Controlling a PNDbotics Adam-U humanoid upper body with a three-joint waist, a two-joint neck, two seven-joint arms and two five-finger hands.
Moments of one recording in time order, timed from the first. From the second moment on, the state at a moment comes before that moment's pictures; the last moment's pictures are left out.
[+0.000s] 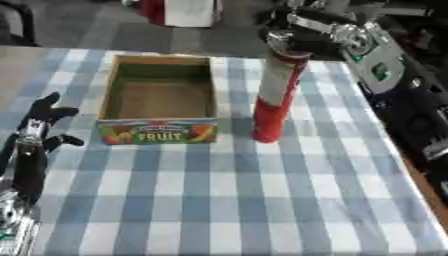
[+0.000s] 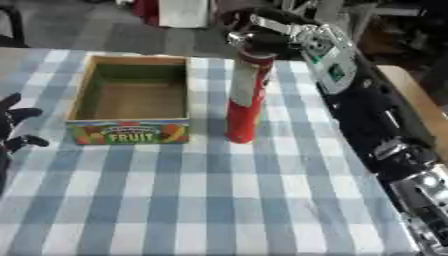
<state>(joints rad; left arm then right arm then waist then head) -0.11 0.21 0.02 -1.81 -0.07 0.03 -0.04 -1.03 -0.34 0.23 -0.99 0.53 -0.31 0.51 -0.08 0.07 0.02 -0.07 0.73</state>
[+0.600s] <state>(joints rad) -0.11 0.21 0.02 -1.81 -0.07 0.04 -0.04 -1.03 -0.33 0.23 -0.97 0.55 -0.32 0.54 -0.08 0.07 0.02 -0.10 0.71</state>
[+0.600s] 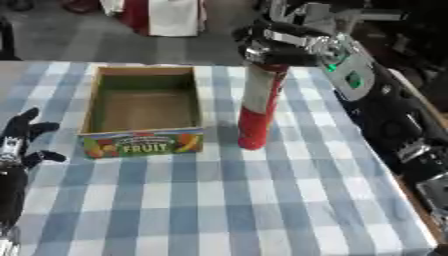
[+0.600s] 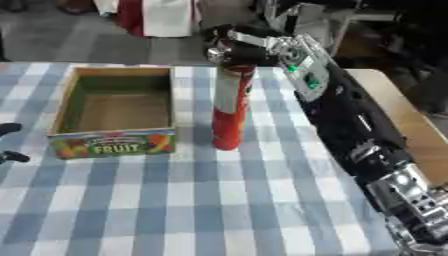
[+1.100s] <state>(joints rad) -0.11 0.21 0.02 -1.81 -0.07 0.04 -0.04 -1.03 -0.34 0.23 -0.99 0.55 -0.31 0.57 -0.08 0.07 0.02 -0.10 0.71</state>
